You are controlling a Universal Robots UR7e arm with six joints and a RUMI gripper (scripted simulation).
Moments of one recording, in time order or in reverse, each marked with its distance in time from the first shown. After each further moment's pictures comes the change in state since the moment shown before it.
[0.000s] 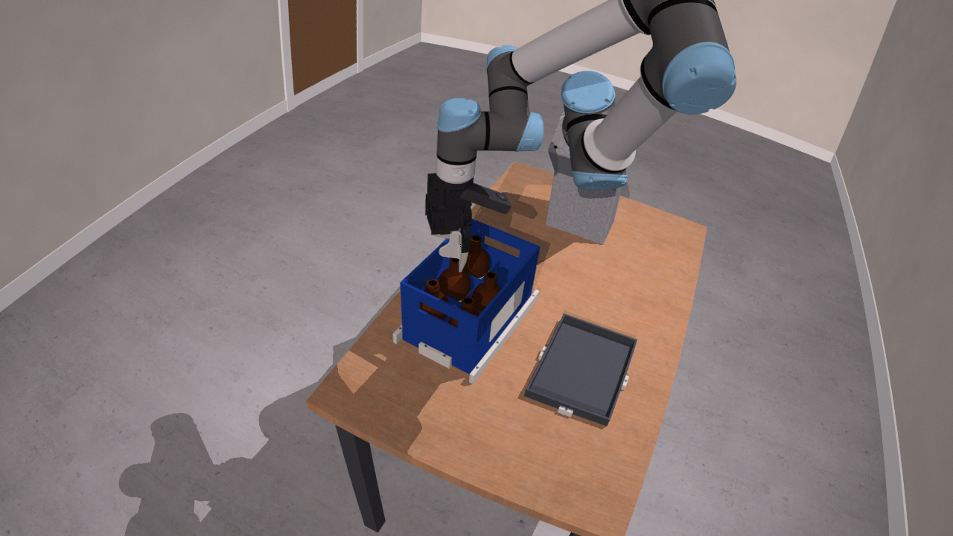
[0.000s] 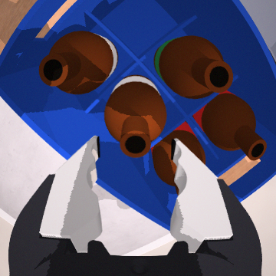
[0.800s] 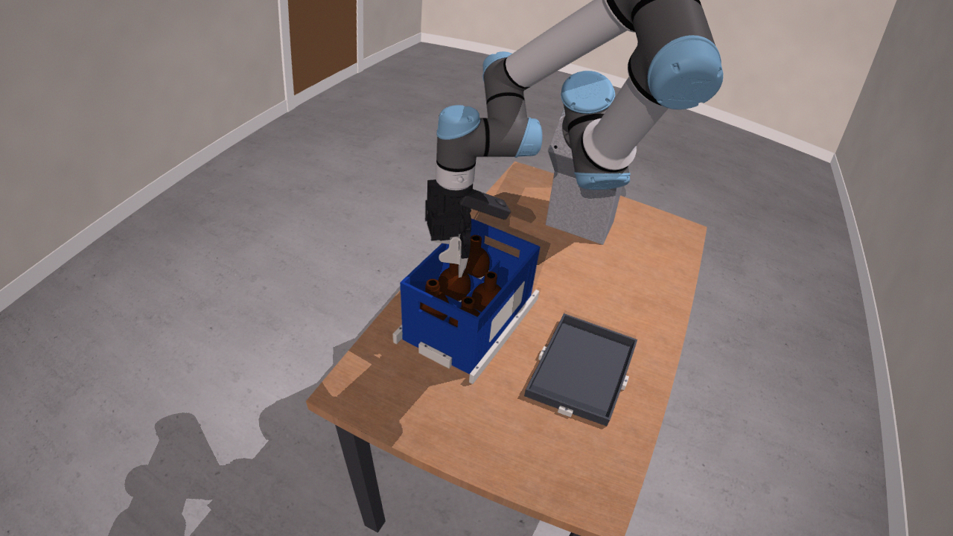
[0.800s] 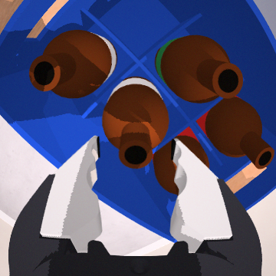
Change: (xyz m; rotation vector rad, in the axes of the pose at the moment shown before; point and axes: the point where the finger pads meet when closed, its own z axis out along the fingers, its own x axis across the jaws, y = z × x) arm 0.000 0.000 0.015 0.001 0.001 0.000
